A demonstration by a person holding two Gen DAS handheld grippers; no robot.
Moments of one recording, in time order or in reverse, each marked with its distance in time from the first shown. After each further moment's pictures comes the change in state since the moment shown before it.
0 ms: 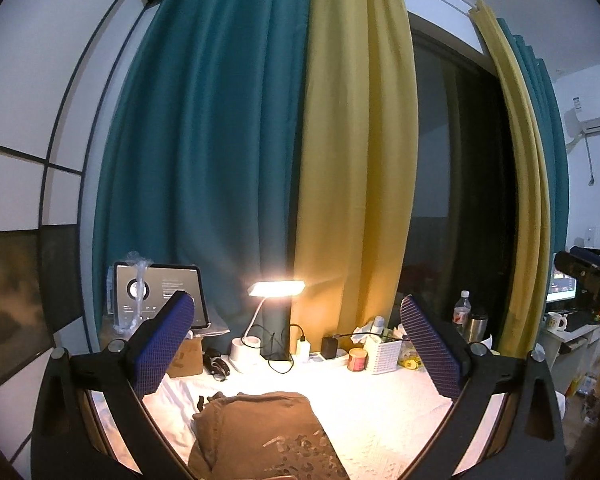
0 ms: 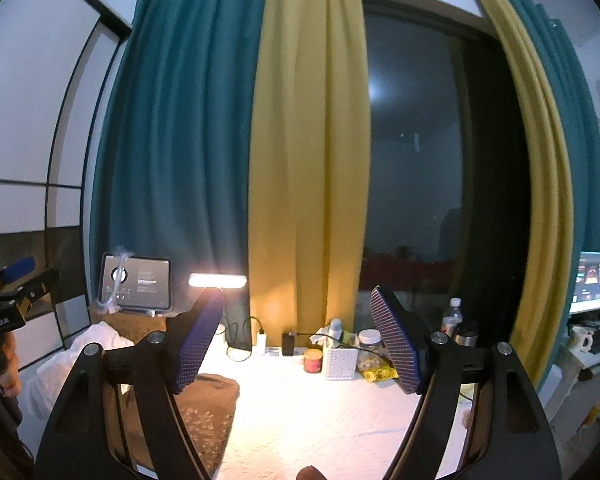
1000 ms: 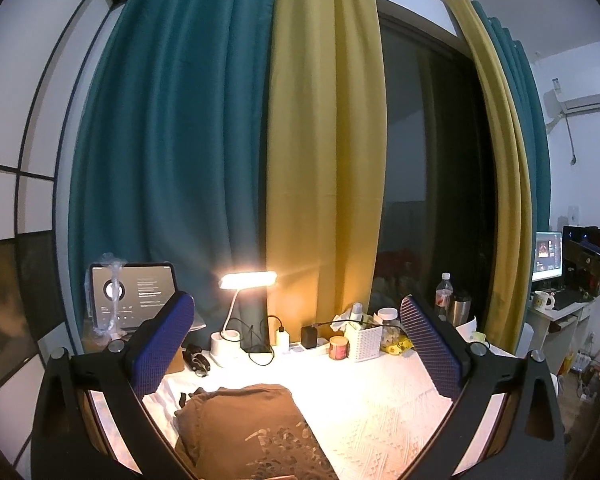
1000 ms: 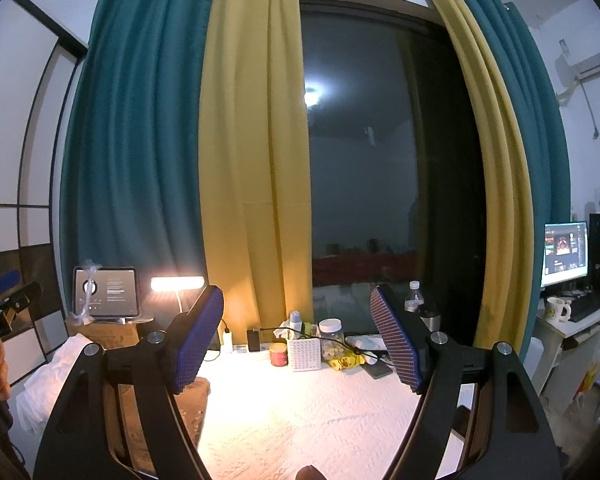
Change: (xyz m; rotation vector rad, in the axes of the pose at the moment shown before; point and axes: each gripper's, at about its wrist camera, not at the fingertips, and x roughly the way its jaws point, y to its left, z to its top) left arm 0.008 -0.029 -0.005 0.058 0.041 -0.067; right arm -0.019 -0.047 -0.021 0.087 0.010 -0.104
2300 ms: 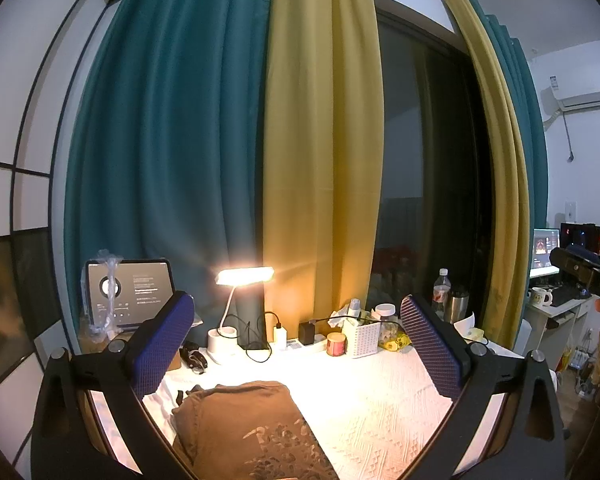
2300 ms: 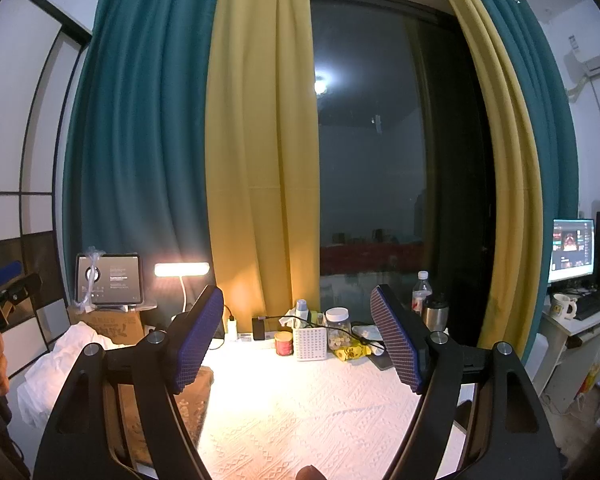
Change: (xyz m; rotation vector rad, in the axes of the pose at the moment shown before) left arm 0.002 -0.001 -0.005 0.001 0.009 -0.014; right arm 0.005 -0.003 -0.003 -0.018 0.041 0.025
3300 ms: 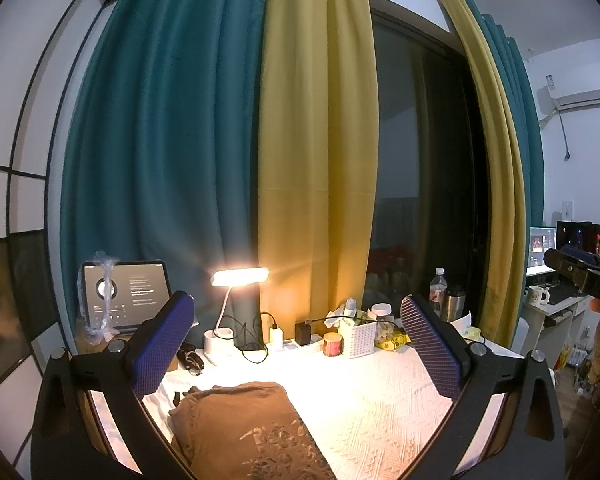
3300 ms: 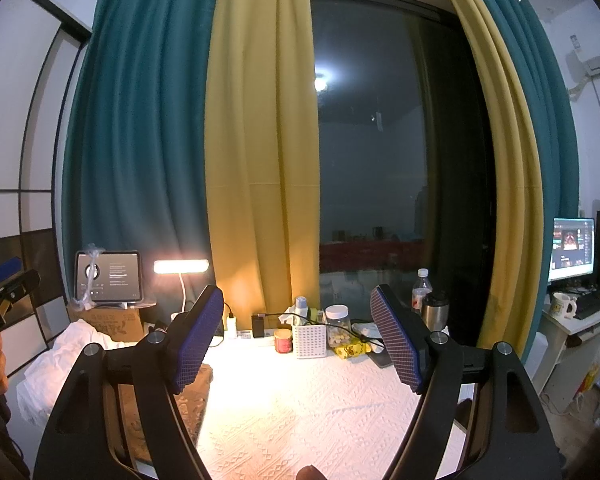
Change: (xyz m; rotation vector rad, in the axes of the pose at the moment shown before) left arm -0.001 -0.004 0.002 0.008 0.001 -0.012; right arm 0.002 0.000 0.000 -0.001 0.007 0.000
